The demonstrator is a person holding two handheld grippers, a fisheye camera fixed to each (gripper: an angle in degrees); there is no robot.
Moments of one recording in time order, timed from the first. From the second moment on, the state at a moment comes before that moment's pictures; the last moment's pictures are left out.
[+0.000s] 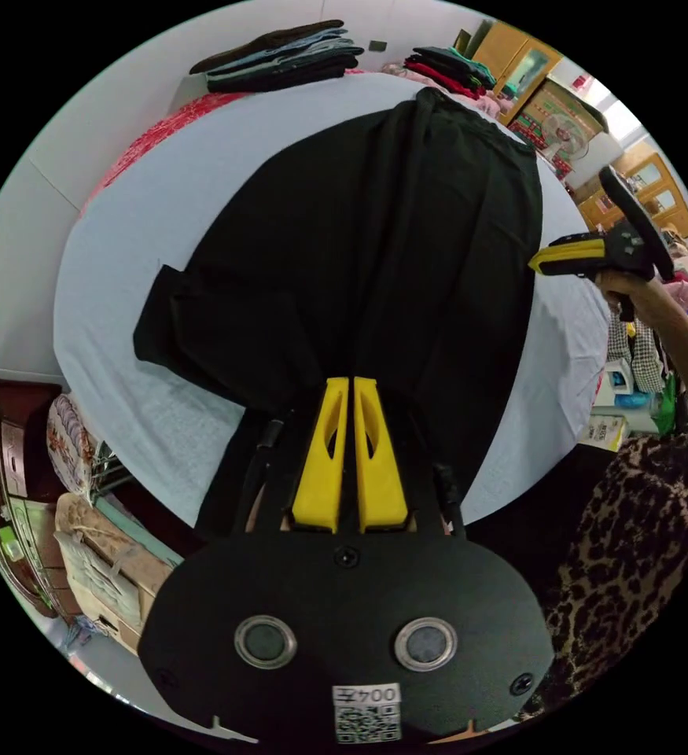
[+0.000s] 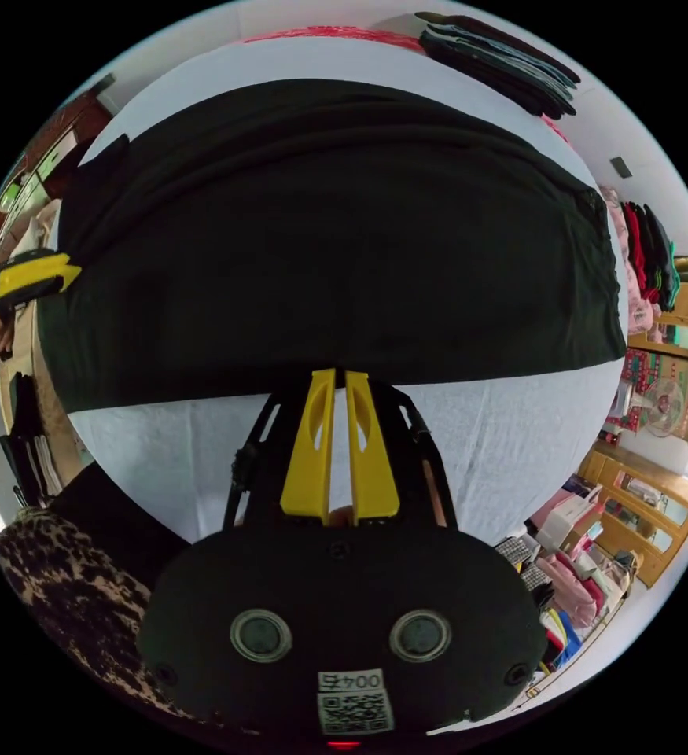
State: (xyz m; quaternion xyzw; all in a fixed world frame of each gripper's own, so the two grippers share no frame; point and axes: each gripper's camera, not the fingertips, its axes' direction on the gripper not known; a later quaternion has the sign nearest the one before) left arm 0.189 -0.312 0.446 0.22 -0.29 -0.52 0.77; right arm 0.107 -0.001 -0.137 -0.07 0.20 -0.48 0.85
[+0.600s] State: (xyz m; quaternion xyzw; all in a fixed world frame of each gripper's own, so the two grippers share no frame) left arm 0.188 -0.292 0.534 0.31 -0.25 -0.56 0.73; right arm 0.159 -0.288 -0.372 0.03 -0.07 -0.28 0.96
